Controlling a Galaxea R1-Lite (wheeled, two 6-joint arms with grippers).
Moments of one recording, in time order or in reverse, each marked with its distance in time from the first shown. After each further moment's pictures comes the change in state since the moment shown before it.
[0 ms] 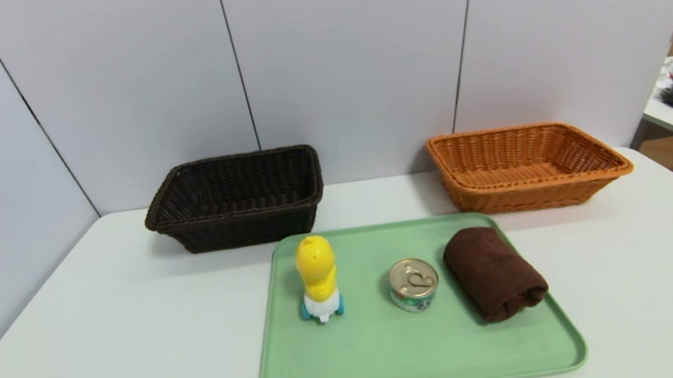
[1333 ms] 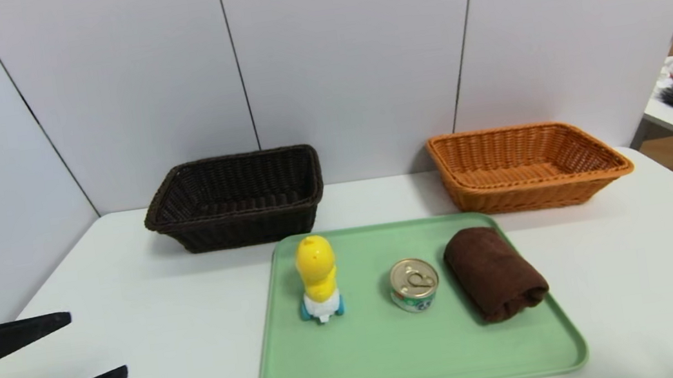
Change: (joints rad) left arm -0.169 0.904 -0.652 0.134 -0.450 0.093; right arm 0.027 0.698 -0.370 0.071 0.142 -0.011
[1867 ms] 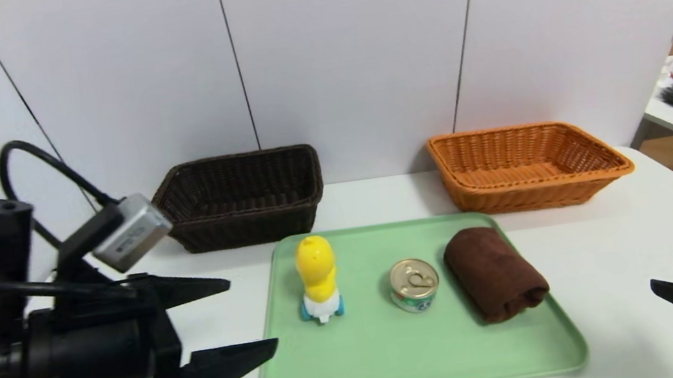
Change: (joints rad) left arm -0.326 0.389 -0.013 -0.287 0.014 -0.003; right arm -0.001 0.256 -0.041 -0.134 0.023 -0.023
